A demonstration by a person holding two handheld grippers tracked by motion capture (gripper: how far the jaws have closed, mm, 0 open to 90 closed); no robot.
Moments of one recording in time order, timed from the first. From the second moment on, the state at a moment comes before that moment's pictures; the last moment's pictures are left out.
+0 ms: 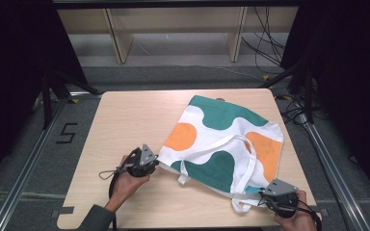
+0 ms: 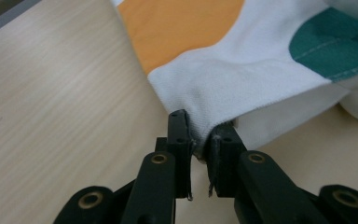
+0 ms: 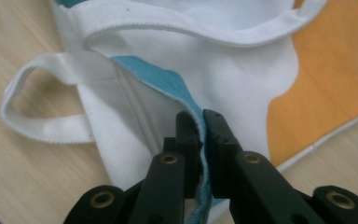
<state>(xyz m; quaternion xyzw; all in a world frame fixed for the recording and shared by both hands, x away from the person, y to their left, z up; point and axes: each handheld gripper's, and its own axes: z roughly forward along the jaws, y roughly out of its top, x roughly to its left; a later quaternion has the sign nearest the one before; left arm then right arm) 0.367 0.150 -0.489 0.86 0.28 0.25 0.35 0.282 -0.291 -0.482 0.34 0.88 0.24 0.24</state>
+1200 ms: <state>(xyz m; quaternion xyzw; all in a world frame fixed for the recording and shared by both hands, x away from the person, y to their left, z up) 0.311 0.138 -0.495 0.86 0.25 0.26 0.35 0.297 -0.295 -0.489 0.36 0.86 0.27 0.23</state>
